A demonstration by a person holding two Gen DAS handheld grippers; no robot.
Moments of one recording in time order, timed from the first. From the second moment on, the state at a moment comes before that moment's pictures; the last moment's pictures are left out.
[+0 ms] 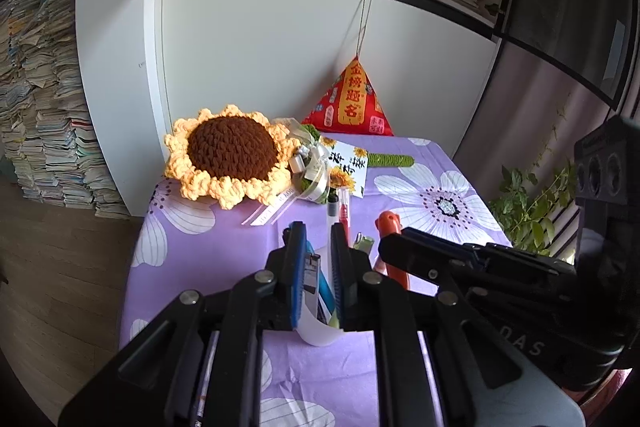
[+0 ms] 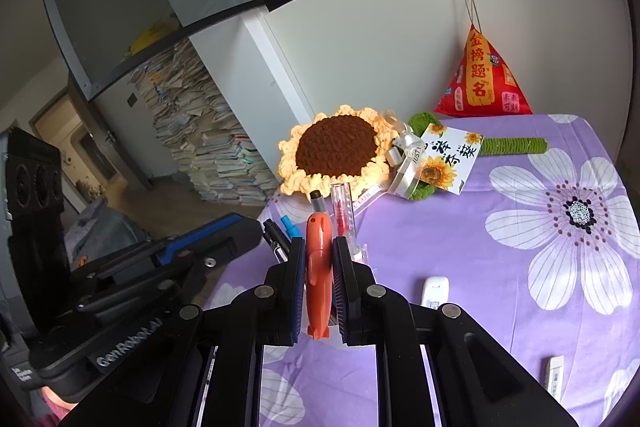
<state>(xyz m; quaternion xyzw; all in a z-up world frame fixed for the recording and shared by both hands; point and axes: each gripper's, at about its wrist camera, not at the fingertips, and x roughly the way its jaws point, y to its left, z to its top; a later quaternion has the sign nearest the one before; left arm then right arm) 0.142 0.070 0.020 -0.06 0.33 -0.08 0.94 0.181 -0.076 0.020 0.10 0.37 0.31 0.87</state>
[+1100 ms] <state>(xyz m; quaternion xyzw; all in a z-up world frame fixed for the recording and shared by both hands) 0.093 0.110 -0.030 -0.07 0.34 -0.01 0.94 0.179 -0.033 -0.015 0.03 0.37 0.27 0.89</state>
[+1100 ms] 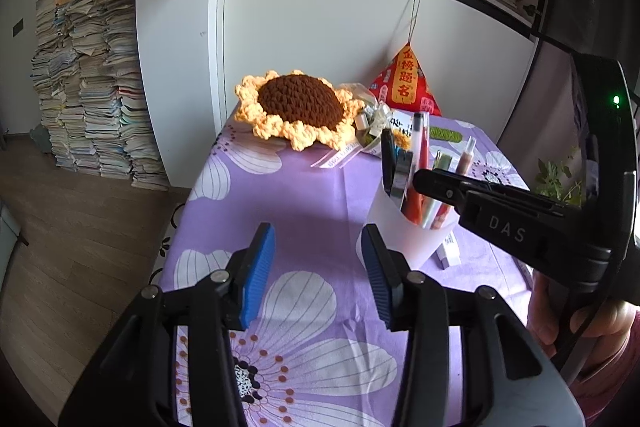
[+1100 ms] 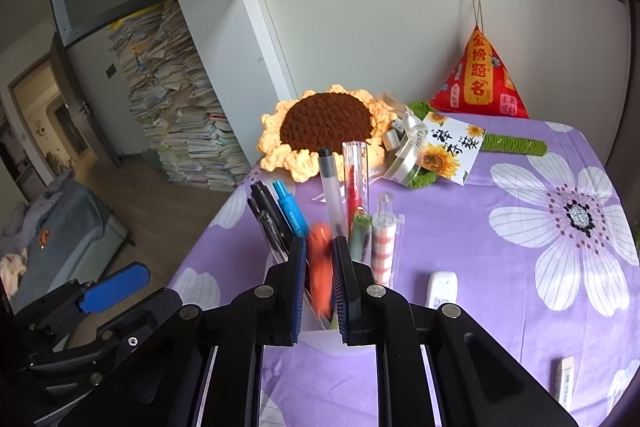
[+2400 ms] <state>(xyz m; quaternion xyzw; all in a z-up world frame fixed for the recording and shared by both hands) 0.119 -0.046 -0.051 0.02 0.39 -0.13 0.91 0.143 -0.208 -0.036 0.00 0.42 0.13 0.90</state>
